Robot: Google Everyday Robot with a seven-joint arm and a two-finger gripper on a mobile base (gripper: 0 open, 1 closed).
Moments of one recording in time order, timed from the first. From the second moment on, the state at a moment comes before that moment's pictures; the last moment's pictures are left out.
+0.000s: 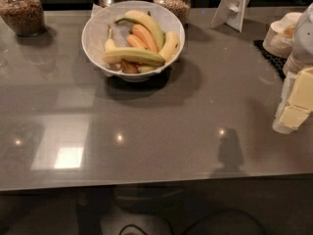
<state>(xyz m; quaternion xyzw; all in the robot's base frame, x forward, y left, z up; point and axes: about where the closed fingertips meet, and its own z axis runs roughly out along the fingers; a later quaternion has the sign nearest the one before) 0.438 -0.217 0.976 -0.60 0.78 -0.03 0.16</state>
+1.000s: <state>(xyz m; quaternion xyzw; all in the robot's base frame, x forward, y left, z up) 0.499 -0.149 0.980 -0.64 0.73 -0.01 0.26</state>
